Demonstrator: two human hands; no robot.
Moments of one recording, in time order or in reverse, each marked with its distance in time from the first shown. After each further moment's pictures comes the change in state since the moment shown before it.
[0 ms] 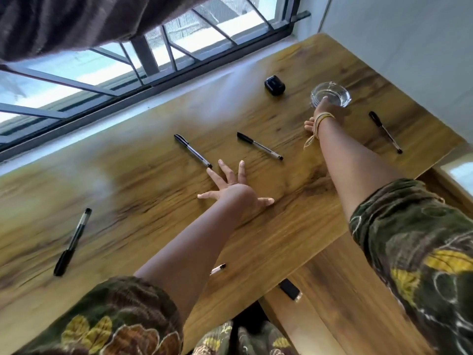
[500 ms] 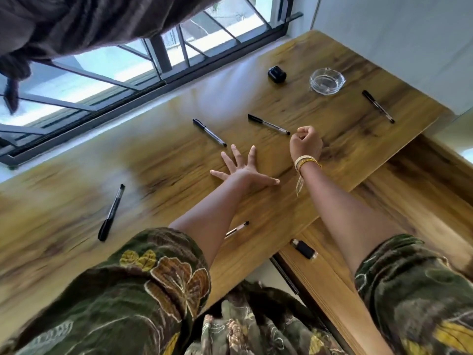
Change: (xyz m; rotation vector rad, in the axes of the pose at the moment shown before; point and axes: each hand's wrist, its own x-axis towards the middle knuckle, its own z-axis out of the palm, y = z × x) left_hand -0.026 -0.037 0.019 -0.090 0.047 0.120; right_hand -0.249 0.099 -0.070 -0.192 0.051 -0.506
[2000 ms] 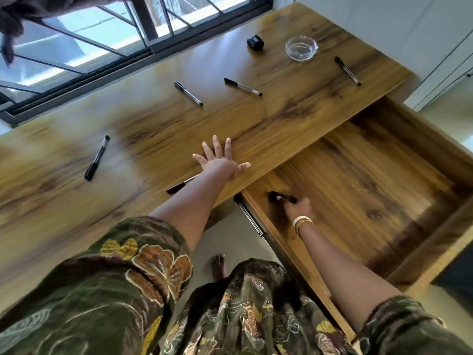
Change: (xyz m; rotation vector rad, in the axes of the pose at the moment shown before) left_hand -0.083 -0.007 0.091 0.245 0.087 -0.082; right_hand -0.155 0.199 -0.136 -0.111 -0.395 0.381
